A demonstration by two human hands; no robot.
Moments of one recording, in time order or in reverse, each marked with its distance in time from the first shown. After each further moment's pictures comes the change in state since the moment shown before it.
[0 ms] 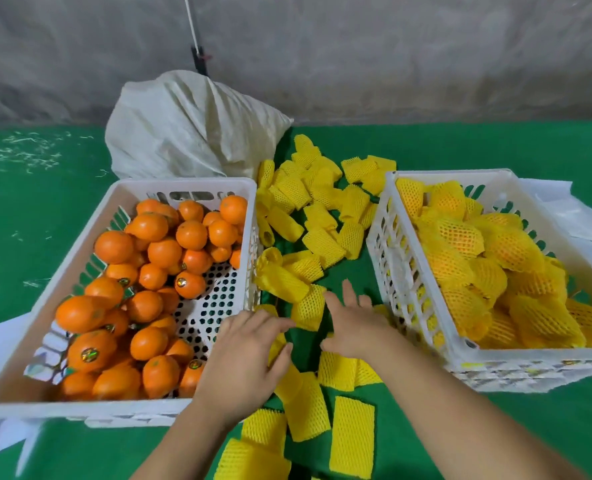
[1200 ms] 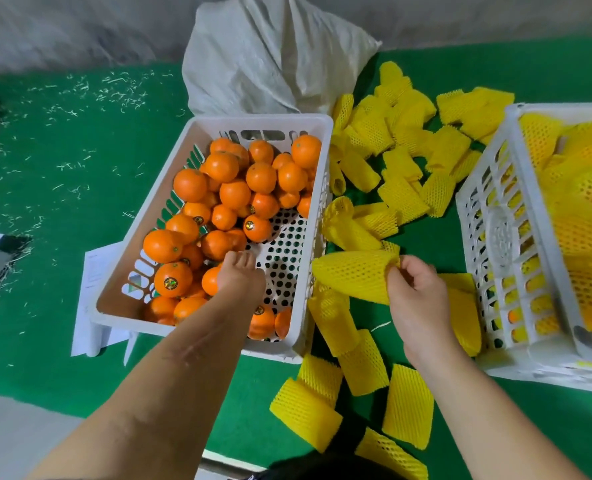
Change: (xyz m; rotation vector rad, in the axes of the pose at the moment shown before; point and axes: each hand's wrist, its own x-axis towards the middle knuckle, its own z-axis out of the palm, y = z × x) left_hand 0.036 -0.129 0.013 0.929 -0.826 -0.475; right_hand -0.042 -0.050 0.020 1.446 0.427 -0.063
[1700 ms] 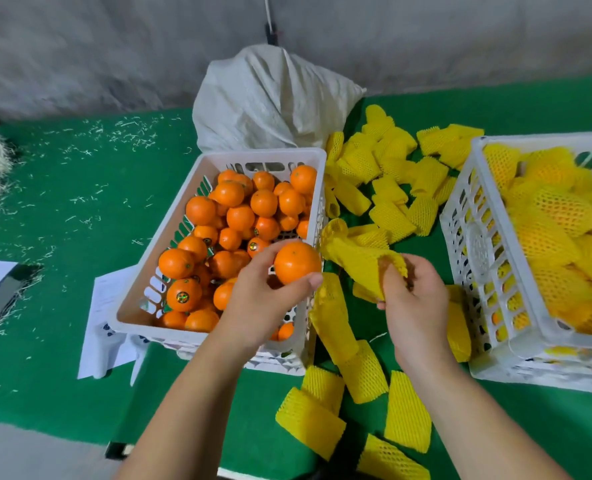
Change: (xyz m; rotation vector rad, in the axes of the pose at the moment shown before) left_hand -0.162 -0.009 -0.052 -1.895 0.554 0.409; right_hand -0.041 -0.040 0.004 0.127 0.145 -0.202
